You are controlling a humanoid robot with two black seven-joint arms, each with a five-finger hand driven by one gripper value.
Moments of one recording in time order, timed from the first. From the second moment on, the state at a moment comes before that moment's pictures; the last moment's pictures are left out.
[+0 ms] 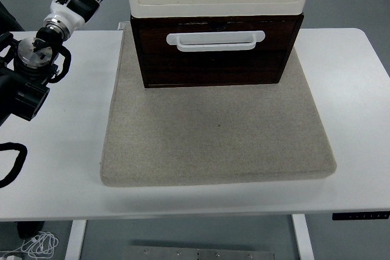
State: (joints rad) left arm -1.03 0.25 -0.81 -0.38 -0.44 -0.31 -0.02; right arm -0.03 0.00 0.13 0.15 -0.15 0.22 -0.01
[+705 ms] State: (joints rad) left arm -1.05 0.30 -0.81 -0.38 -0.46 -0.33 -0.01; right arm -0.03 0.00 0.13 0.15 -0.15 0.22 -0.01
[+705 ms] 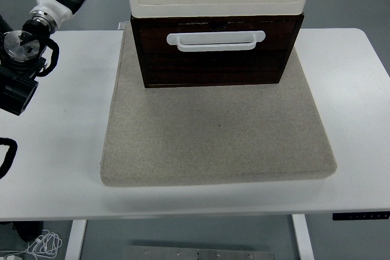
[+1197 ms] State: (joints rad) left arm -1.20 0.43 -0.81 -0.37 -0.43 -0.38 -0.02; right arm -0.03 0.00 0.13 0.15 -0.15 0.22 -0.01
